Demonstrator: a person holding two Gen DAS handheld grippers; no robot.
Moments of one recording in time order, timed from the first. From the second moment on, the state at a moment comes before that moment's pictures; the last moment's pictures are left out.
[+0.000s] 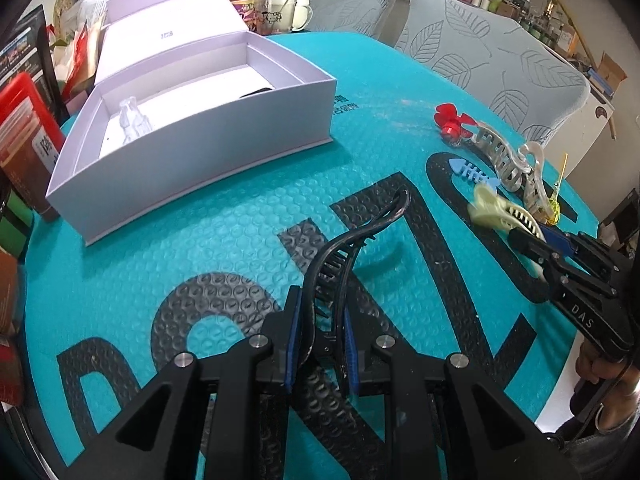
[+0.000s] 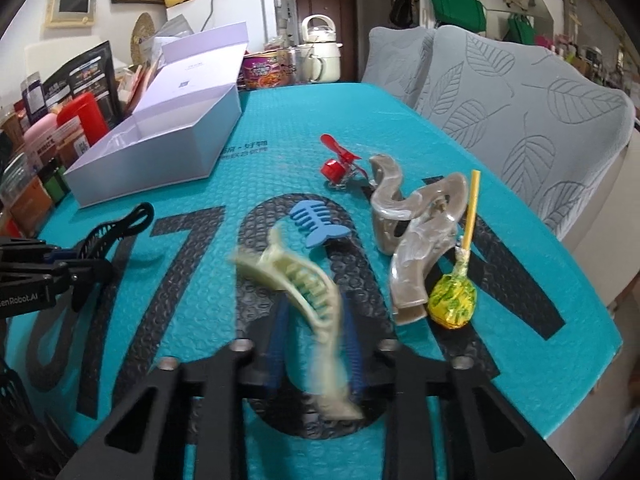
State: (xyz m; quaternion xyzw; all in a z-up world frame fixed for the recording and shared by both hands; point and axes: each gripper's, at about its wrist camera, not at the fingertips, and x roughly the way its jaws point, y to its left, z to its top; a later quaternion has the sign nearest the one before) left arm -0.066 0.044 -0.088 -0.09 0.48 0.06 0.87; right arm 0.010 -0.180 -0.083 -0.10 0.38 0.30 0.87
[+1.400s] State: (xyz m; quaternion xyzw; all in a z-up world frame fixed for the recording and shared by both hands) left arm -0.134 0.116 -0.048 -0.14 0.42 0.14 0.89; right arm -0.037 -0.084 -0.043 -0.11 0.35 0.45 0.81
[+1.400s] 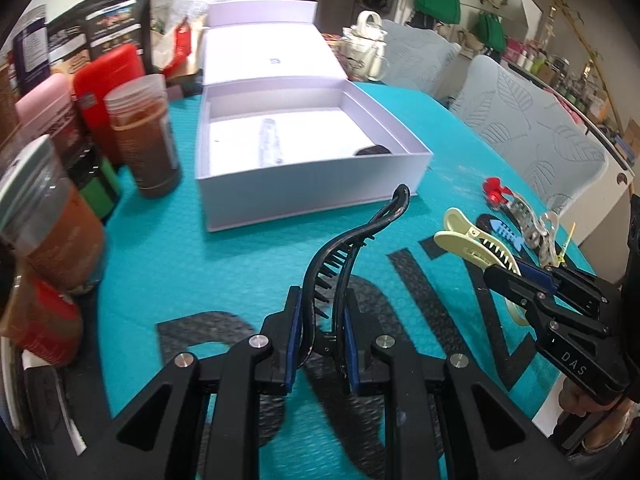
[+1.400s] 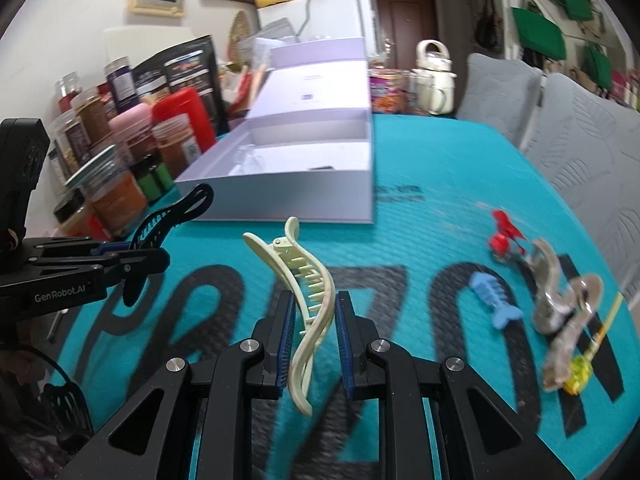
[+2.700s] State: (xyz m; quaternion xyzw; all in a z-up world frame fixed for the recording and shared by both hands) left arm -0.112 0.176 0.015 -0.13 0.33 0.17 0.92; right arm -0.024 0.002 0.025 -0.13 0.30 0.52 0.79
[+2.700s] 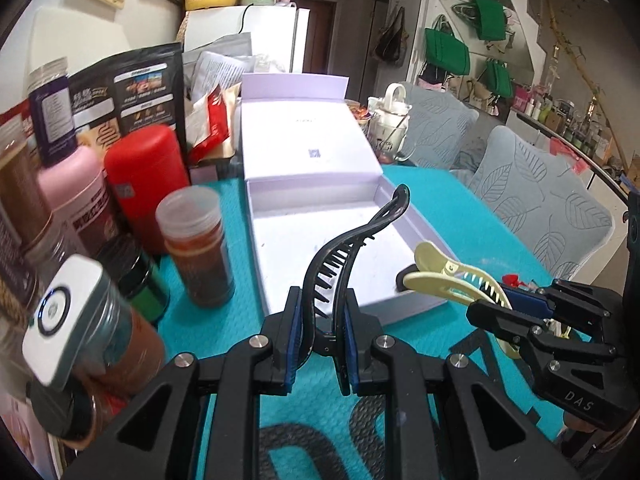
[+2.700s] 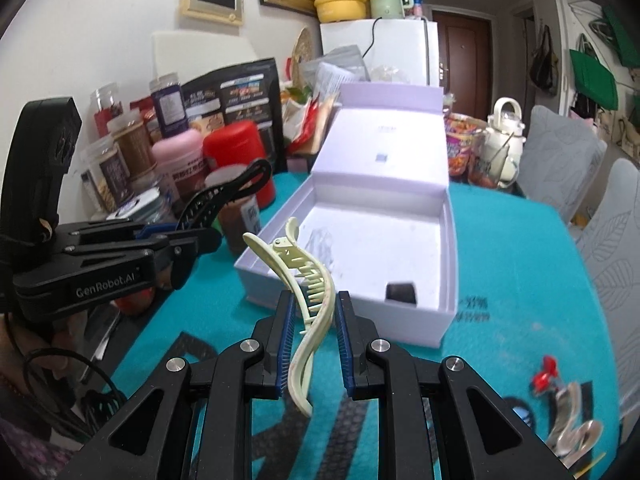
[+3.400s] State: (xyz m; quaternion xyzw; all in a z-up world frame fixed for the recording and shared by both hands) left arm -0.046 0.184 0.050 -0.10 0.33 0.14 0.93; right arm 0.042 0.023 0.062 -0.11 0.28 0.53 0.80
